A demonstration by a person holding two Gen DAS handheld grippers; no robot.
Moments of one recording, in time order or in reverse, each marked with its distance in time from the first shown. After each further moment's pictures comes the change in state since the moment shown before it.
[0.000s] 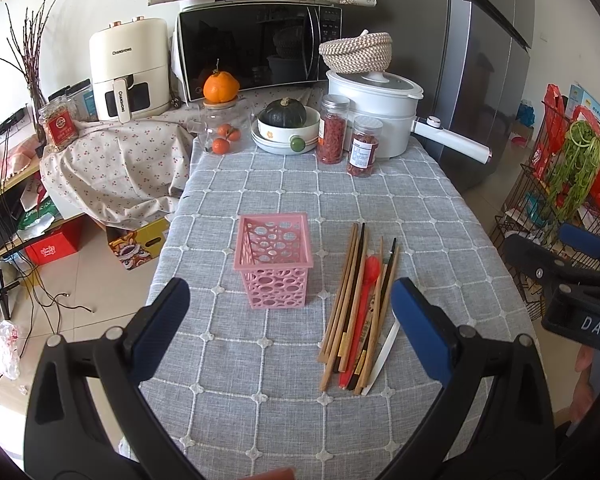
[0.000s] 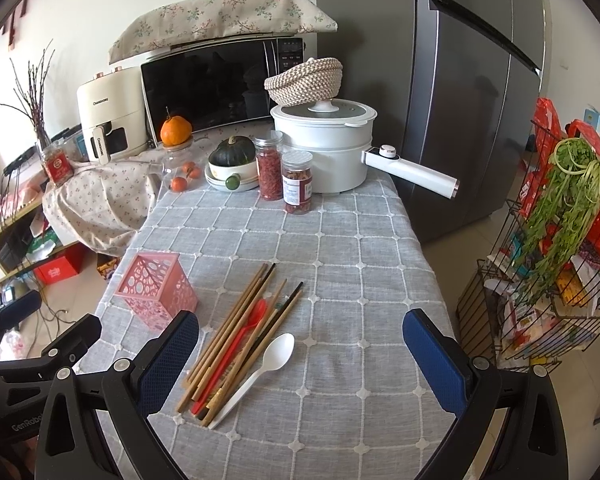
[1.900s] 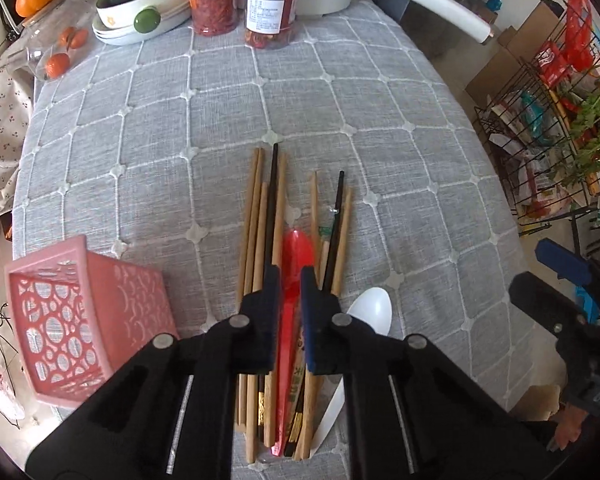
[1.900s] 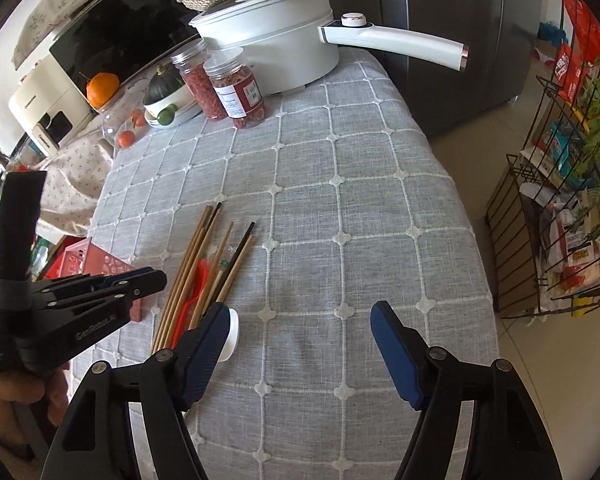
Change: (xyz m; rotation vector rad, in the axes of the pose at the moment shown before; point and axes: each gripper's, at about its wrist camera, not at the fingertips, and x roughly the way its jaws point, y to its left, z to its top) left arm 0.186 -0.081 0.032 0.175 0.563 -0.211; right arm 0.129 -0.086 0.000 0.195 0.382 0.104
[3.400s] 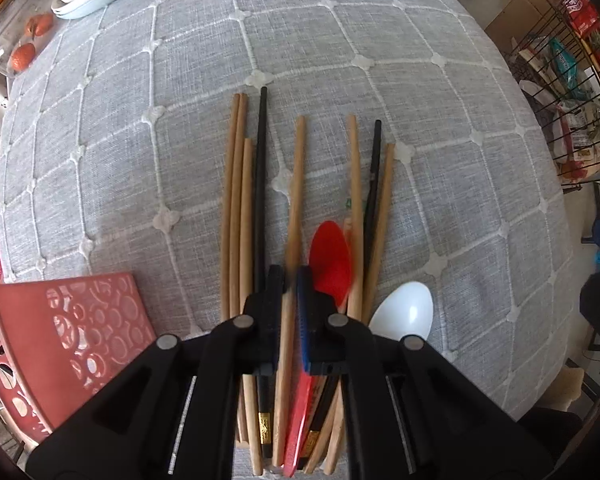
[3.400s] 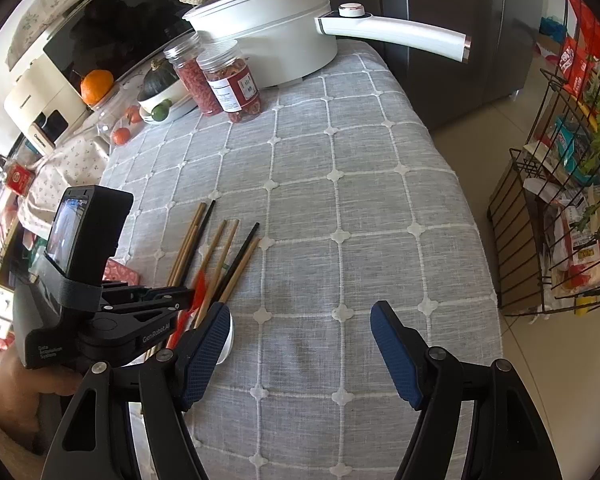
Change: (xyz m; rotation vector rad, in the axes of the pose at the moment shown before) left arm 0.054 -0.024 0.005 0.083 0.171 0.080; right arm 0.011 -0.002 0.002 0.006 0.016 -0.002
